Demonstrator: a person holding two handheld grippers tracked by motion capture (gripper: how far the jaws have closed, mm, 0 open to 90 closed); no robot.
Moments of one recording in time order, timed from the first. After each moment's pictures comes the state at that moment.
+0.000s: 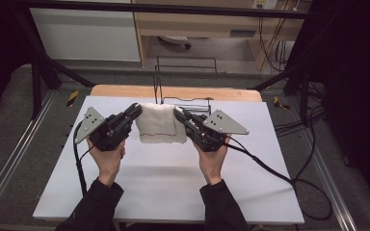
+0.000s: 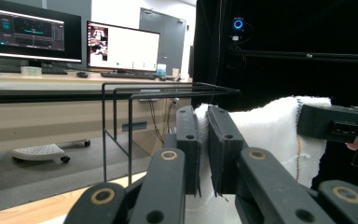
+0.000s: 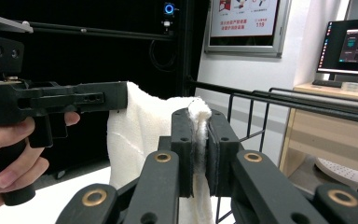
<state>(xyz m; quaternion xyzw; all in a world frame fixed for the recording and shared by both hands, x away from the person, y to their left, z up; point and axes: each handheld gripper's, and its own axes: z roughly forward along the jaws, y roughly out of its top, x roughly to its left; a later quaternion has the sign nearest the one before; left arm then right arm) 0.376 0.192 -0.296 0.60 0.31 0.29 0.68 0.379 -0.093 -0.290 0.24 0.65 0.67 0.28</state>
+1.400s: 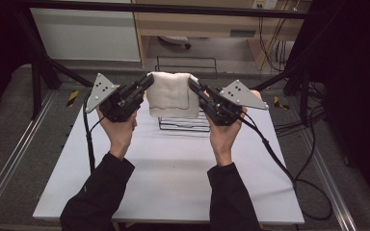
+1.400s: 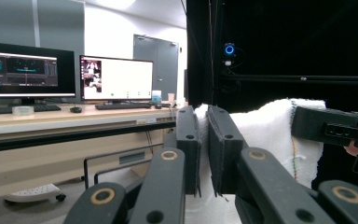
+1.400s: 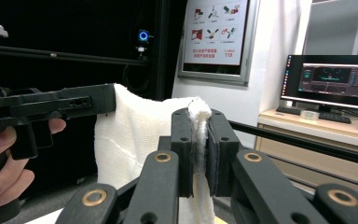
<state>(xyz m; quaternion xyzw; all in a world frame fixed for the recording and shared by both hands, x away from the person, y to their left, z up) 0.413 0.159 -0.234 0.58 0.27 0.32 0.70 0.406 -0.117 -0.231 0.25 0.61 0.67 0.33</state>
